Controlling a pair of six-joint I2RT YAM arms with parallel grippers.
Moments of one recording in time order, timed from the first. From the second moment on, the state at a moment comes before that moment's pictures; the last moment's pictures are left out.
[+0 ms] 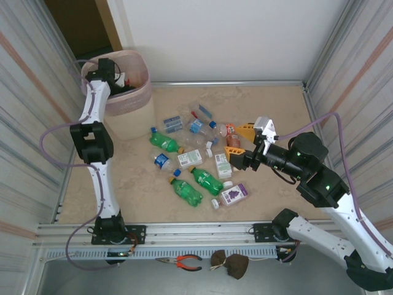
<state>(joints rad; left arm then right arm) 0.07 2.33 2.31 -1.12 0.27 -0.12 0.71 0.71 1.05 -0.40 -0.31 0.05</state>
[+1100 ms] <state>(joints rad) 0.05 2.31 2.22 -1.24 0.08 -0.01 0.71 0.70 1.03 -0.41 -0.31 0.05</state>
